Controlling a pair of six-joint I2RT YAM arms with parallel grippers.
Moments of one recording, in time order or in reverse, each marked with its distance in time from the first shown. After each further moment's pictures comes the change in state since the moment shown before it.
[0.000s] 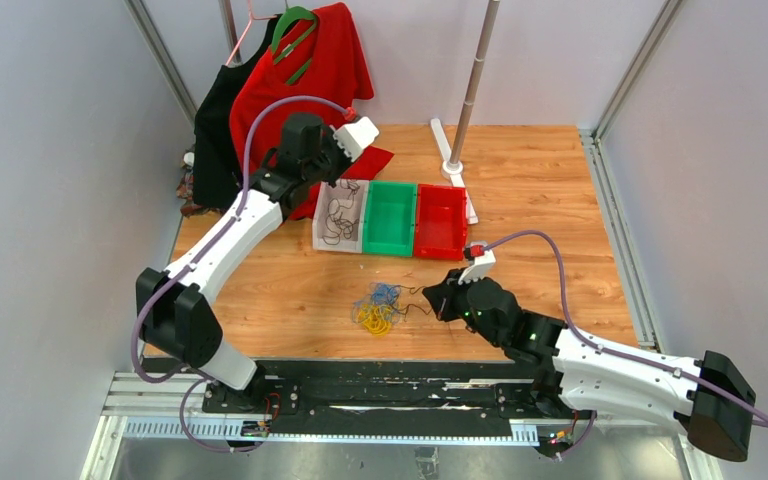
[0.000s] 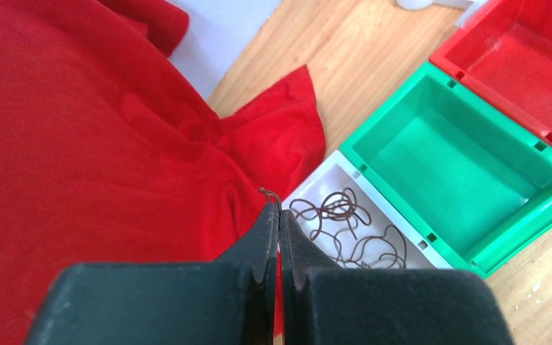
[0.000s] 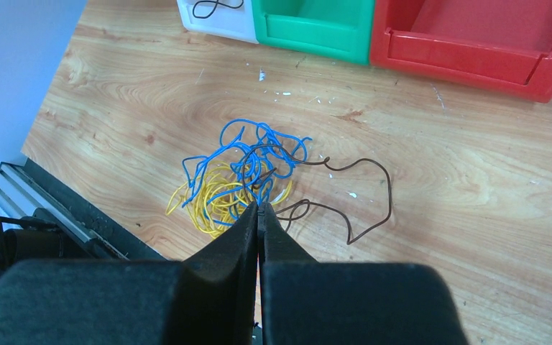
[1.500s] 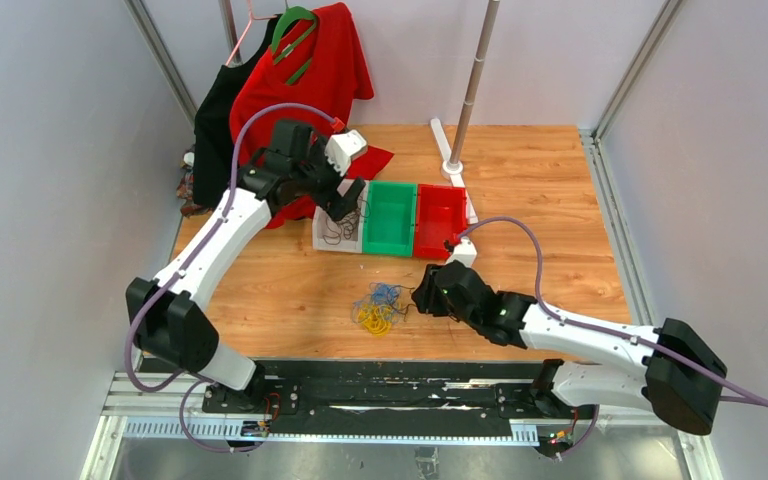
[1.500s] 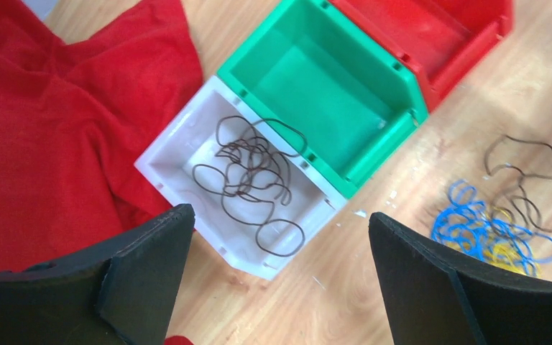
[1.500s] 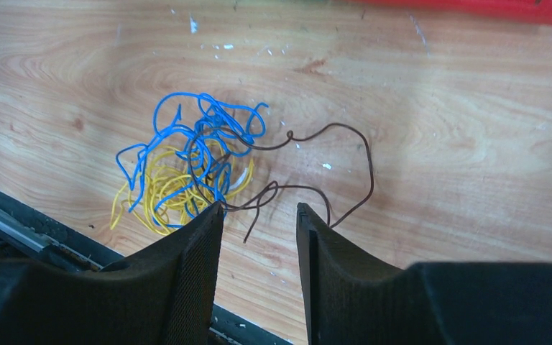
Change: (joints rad) left arm 0.051 -0.010 0.023 -0.314 0.219 -0.151; right arm -0.064 0.269 0.155 -0.167 -0.053 0.114
